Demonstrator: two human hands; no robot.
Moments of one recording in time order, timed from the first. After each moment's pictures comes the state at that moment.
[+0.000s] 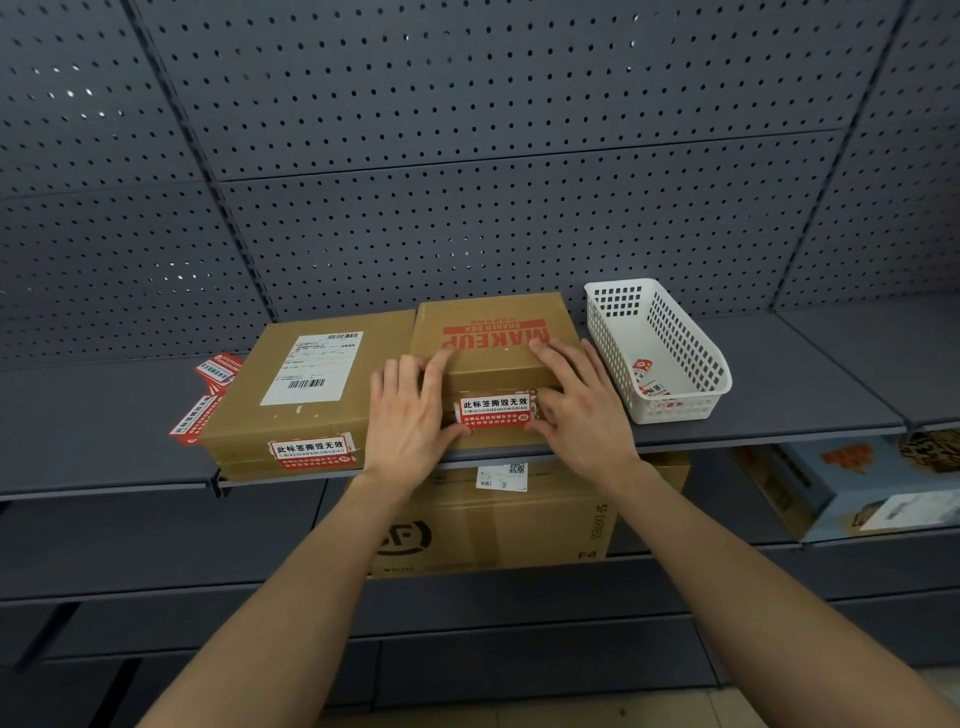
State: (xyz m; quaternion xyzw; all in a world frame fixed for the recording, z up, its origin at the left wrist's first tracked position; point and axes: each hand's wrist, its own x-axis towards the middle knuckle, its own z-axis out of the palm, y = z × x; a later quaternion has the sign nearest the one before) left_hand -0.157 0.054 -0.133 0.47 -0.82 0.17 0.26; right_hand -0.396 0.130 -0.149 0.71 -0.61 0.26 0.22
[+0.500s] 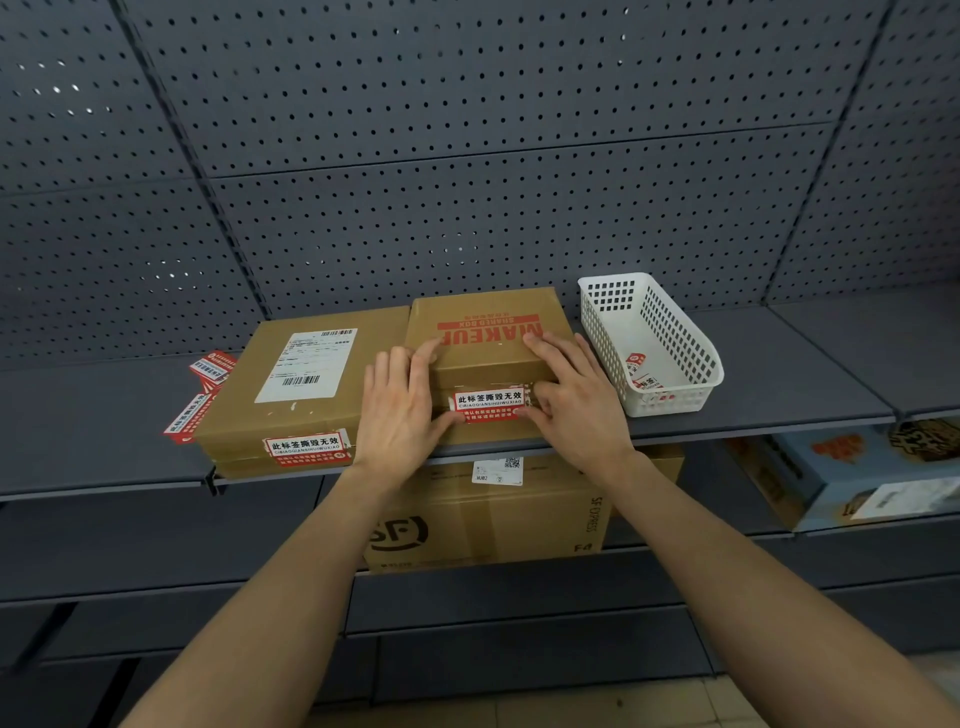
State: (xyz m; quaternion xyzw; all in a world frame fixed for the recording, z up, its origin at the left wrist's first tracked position) left_hand -0.153 0.047 -0.133 0.45 -0.84 0.13 0.29; right_hand -0.396 0.130 -0.144 0.72 -0.61 0.29 0.19
